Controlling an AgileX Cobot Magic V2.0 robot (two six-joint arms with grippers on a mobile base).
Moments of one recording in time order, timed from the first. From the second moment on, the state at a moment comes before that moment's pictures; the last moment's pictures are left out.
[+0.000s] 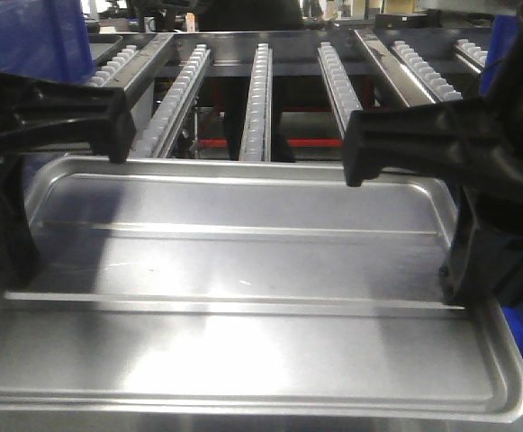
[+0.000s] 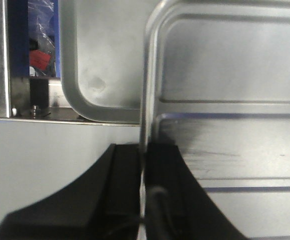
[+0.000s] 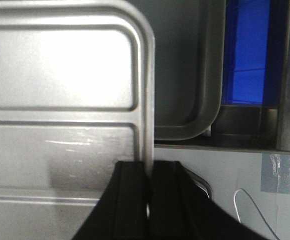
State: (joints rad) left arm -1.06 1.27 -0.87 0.37 0.95 -1.13; right arm 0.97 1.22 -0.76 -0.41 0.82 1.26
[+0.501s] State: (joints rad) left arm -1.08 1.29 -0.87 0.37 0.95 -1.14; right arm 0.94 1.22 -0.76 -0.38 0.81 1.22
